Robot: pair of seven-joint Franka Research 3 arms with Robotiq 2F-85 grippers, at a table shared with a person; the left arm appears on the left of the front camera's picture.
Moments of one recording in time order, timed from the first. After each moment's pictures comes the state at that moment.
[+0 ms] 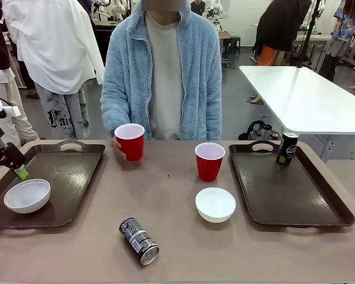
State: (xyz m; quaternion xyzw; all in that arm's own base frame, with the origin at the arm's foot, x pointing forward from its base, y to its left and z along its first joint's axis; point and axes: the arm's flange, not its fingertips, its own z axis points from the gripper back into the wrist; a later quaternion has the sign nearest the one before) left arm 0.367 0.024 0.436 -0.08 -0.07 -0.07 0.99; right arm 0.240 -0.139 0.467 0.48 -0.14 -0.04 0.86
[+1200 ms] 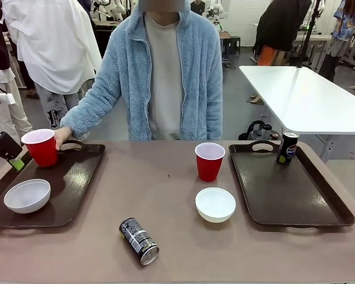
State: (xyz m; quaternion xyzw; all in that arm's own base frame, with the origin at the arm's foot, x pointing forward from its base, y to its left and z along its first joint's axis) left arm 0.355 0.019 0.467 -0.09 -0.09 -0.07 0.99; right arm 0.240 -0.139 0.467 0.48 -0.14 -0.04 0.86
